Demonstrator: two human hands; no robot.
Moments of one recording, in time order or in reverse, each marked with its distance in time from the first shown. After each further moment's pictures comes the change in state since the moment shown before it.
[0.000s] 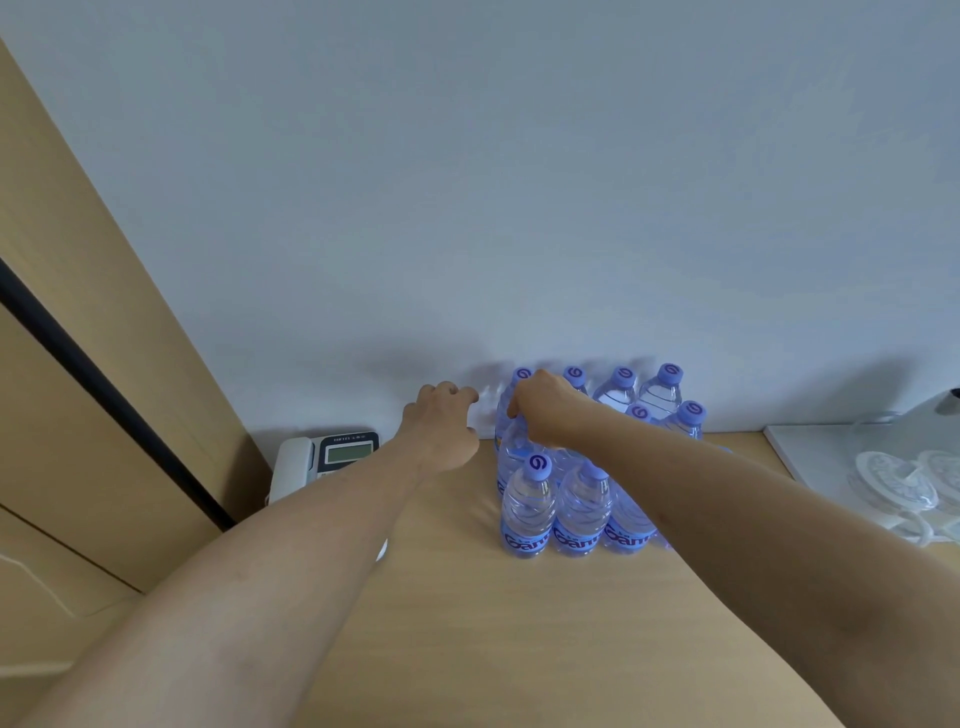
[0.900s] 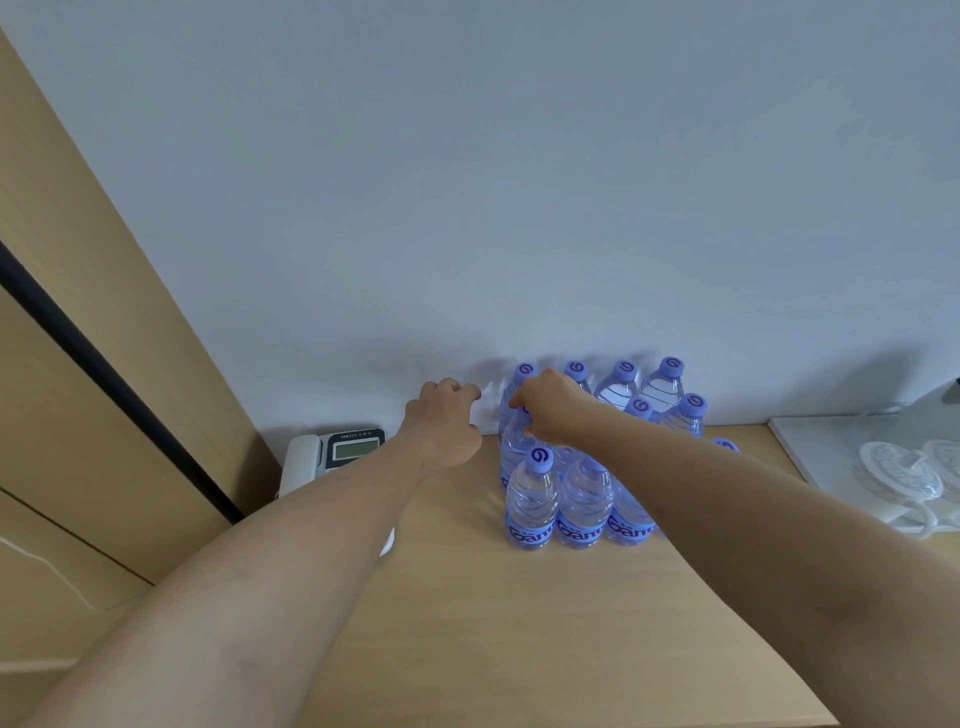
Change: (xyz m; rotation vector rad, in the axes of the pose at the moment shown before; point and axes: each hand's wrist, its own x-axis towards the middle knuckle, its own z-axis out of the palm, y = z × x) left_hand -0.007 0.003 -0.004 0.032 -0.005 -0.006; right_hand -0.007 0.005 0.010 0.152 0.090 -0.007
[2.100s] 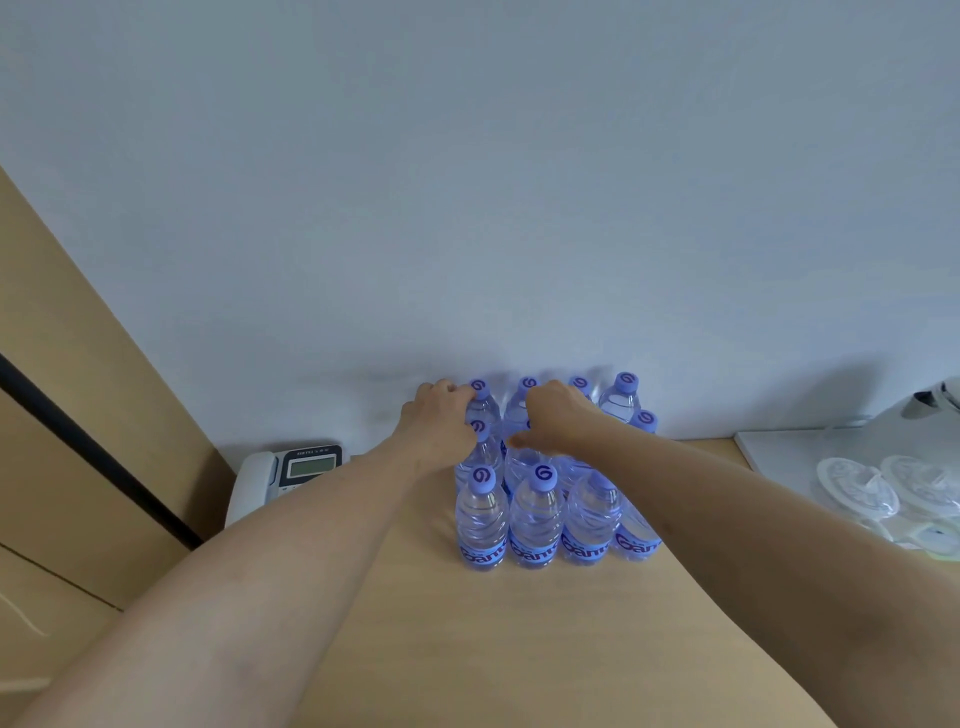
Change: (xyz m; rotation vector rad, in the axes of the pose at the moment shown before) left_hand 0.026 0.062 0.003 -0.026 0.026 0.002; right_hand -0.020 0.062 -0.010 0.033 -0.021 0.157
